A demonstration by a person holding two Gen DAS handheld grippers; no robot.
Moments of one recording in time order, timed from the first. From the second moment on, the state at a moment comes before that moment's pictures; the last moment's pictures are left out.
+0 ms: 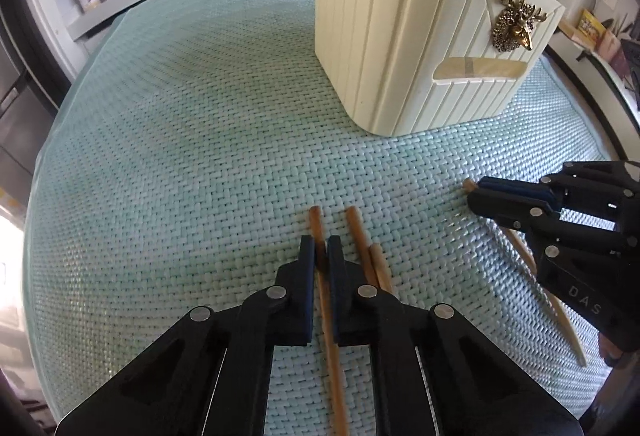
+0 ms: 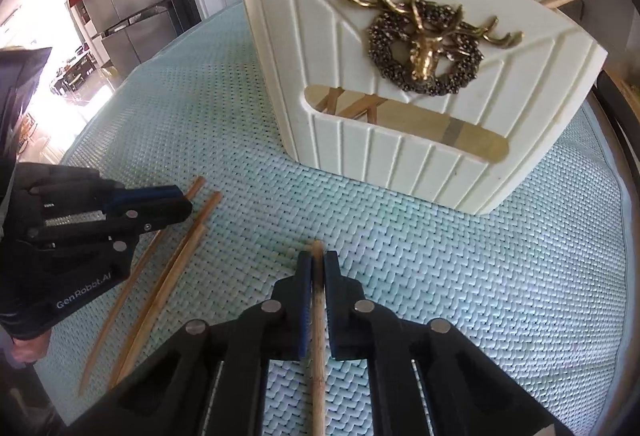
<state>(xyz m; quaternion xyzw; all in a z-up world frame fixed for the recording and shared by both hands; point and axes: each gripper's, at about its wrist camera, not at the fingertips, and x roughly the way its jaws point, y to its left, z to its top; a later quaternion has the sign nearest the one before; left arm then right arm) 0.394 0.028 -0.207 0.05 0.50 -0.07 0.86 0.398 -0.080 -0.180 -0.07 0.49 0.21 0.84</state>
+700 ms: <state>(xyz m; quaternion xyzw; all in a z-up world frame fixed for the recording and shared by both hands) 0.284 0.076 -0.054 -0.05 0.31 -0.12 0.94 0.288 -0.141 -0.007 0.01 0.27 0.29 0.92</state>
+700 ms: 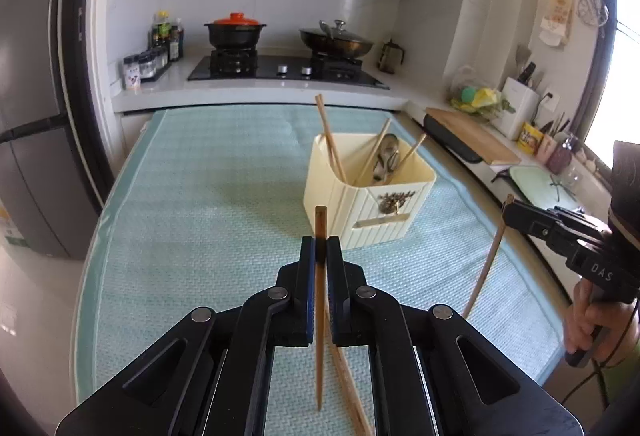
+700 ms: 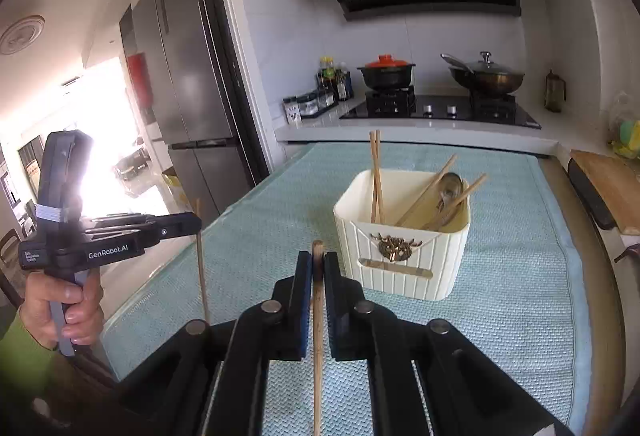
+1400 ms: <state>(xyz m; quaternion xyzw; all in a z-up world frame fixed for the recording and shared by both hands) 0.248 0.064 -0.007 -0.08 0.24 -0.13 0.96 0.243 -0.152 0.034 0.01 0.16 0.27 0.95</state>
